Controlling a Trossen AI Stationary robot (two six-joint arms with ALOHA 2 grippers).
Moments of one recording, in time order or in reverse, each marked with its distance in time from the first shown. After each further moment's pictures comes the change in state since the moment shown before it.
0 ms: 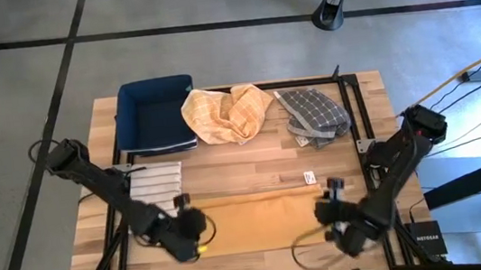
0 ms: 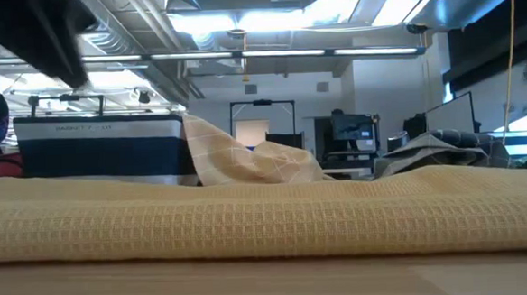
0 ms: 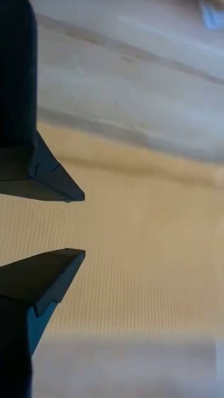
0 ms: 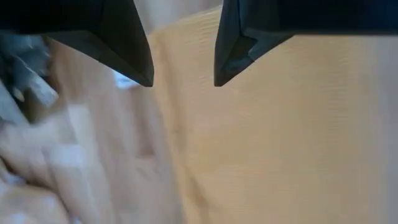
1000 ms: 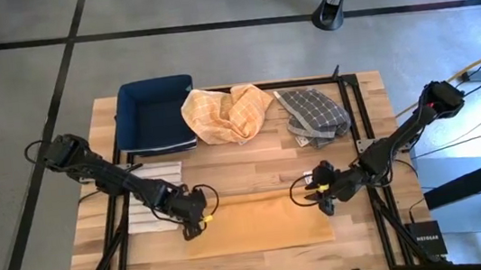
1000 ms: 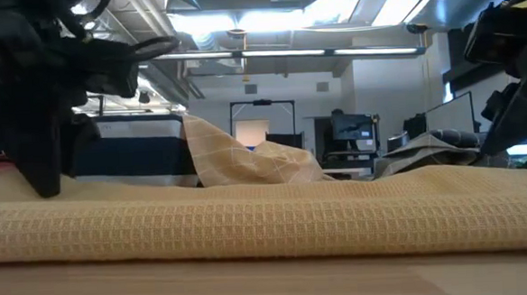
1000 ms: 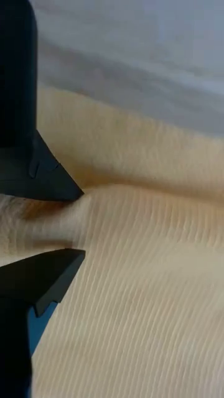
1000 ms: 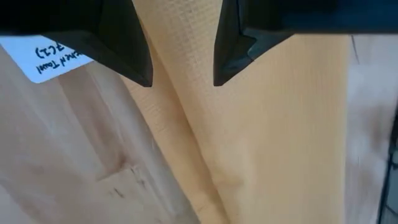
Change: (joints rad) left arm 0.244 -0.049 -0.322 0.288 0.446 -0.011; right arm -0.283 -0.479 -0.696 0.922 -0.255 -0.125
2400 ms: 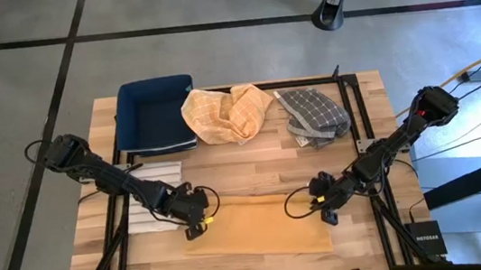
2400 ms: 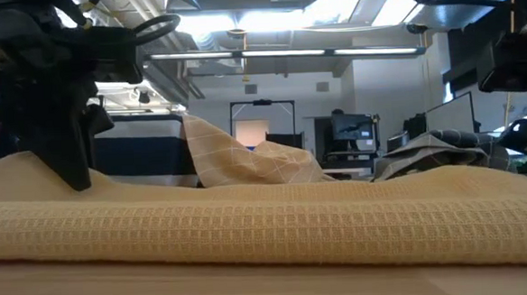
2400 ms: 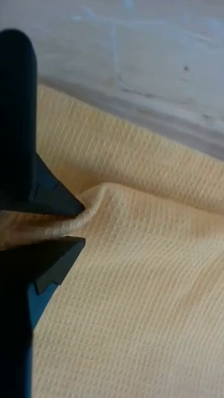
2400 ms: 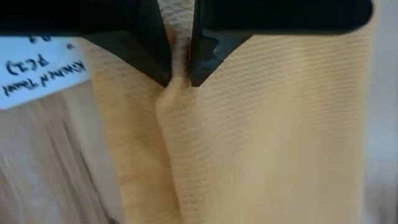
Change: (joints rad) left arm -0.022 0.001 0.000 0.045 -0.133 0.052; right arm 0.003 0.172 0.031 0.035 -0.241 0.005
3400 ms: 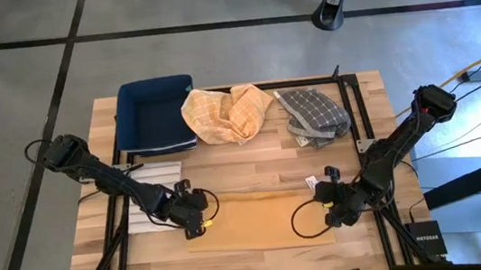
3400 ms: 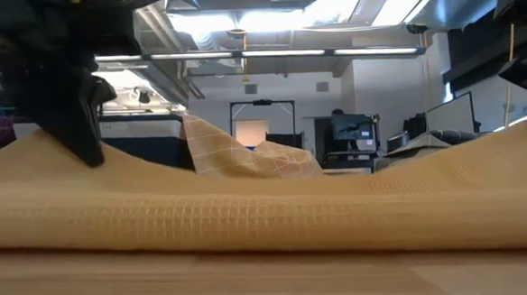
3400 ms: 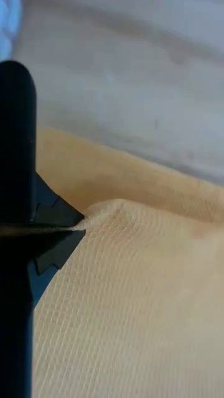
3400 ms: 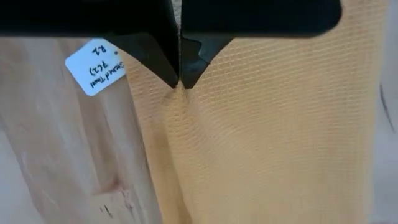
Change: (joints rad) left arm -0.042 -0.006 0.091 -0.168 -0.161 0.024; right arm 0.164 -0.002 0.242 -0.469 0.333 0.021
